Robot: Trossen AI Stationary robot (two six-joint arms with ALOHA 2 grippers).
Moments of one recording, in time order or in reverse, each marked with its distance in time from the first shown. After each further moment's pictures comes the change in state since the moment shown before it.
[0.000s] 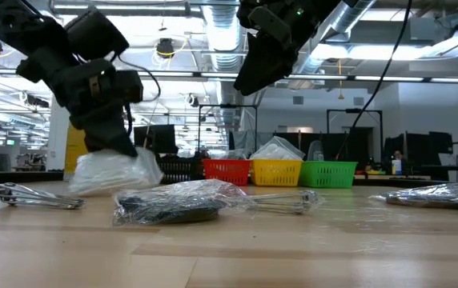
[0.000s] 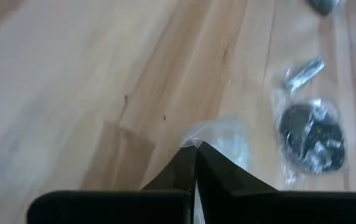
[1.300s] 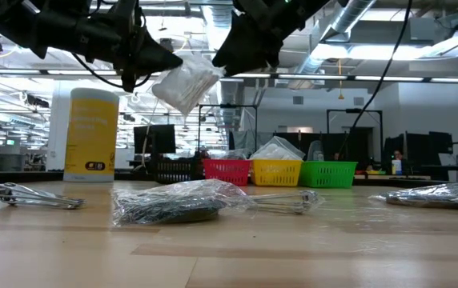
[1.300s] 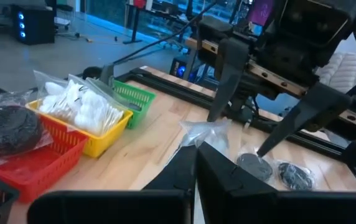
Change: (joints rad) left arm -0.022 -0.173 0.002 0.463 -0.364 0.185; right arm -0.008 0.000 0.000 0.196 0.000 -0.003
